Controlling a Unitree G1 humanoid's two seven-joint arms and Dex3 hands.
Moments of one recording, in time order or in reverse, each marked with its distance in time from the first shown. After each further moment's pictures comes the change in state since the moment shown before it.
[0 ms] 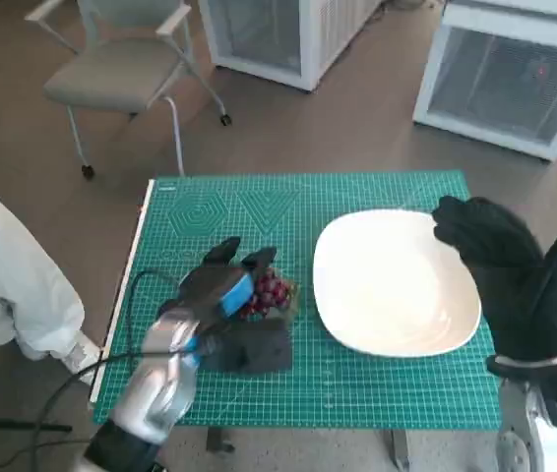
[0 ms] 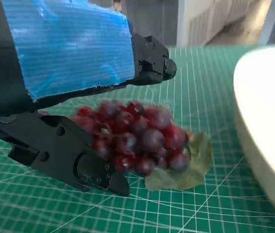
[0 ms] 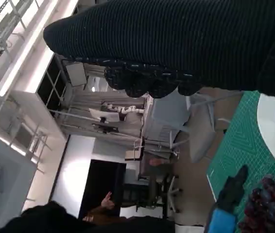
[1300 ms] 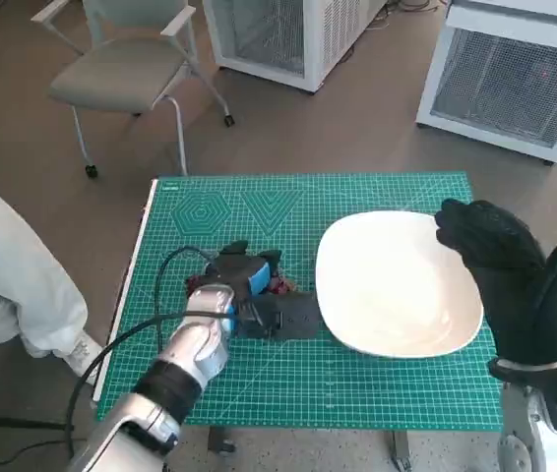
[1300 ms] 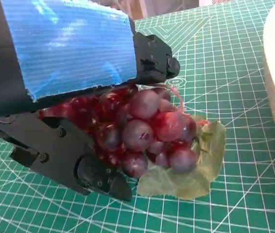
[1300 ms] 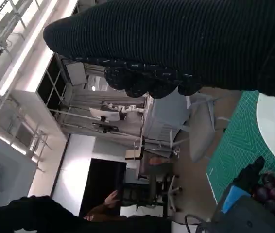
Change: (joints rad) left arm -0.269 -0.098 -0.097 0.538 -0.062 -0.048 0.115; right arm 0.010 0.000 -0.004 -0.005 0.000 0.000 0.000
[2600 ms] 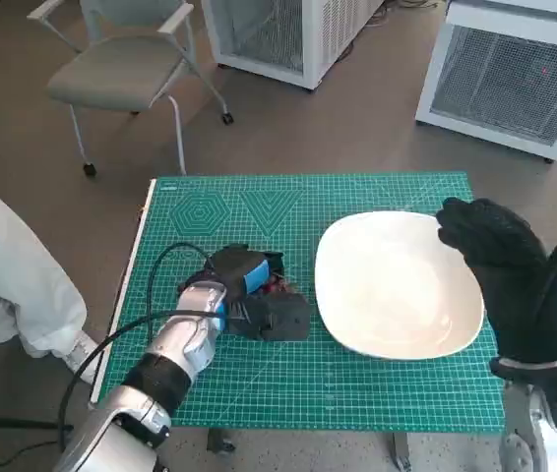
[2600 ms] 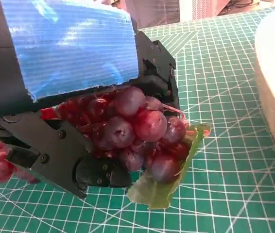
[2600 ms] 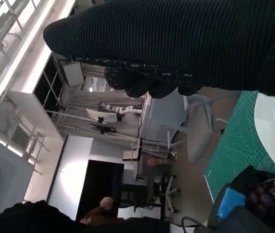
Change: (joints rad) left arm 0.003 0.058 -0.018 0.020 -0.063 -0.149 0.070; right arm -0.015 -0.005 -0.004 0.015 -0.002 0.003 0.000
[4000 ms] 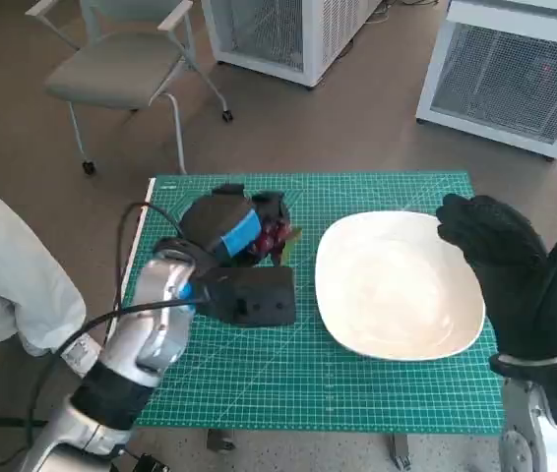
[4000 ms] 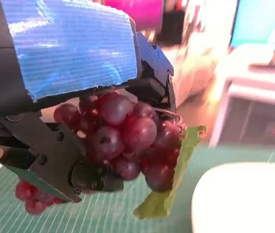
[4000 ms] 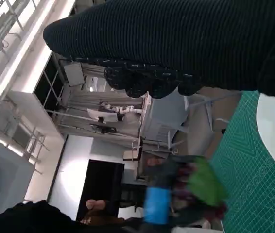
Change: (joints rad) left arm 0.115 0.173 0.185 -0.775 -0.027 0.089 -0.121; right arm -0.002 0.001 0.001 -0.002 0.000 -0.002 0.000
